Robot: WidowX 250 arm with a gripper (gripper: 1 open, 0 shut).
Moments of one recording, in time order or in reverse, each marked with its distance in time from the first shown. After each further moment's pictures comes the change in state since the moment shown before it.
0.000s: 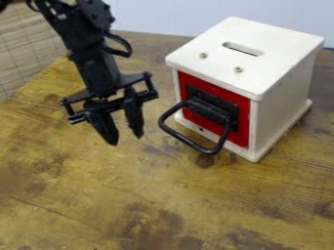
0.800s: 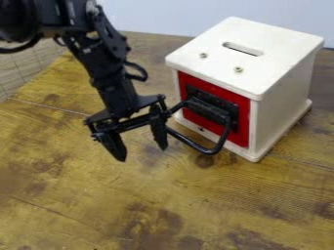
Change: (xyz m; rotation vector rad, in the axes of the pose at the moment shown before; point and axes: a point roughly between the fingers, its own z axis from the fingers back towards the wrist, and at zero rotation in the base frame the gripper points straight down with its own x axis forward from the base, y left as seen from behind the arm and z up) arm 0.017 -0.006 -0.037 -0.033 -0.018 -0.034
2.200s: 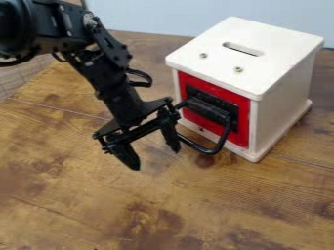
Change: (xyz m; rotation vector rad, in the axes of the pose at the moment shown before) arm -0.011 -0.012 -0.005 -0.109 -0.003 0.068
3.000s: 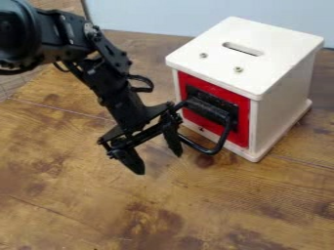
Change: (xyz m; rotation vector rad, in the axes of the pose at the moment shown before) arm 0.001 -0.003 -0.011 -0.044 0.011 0.016
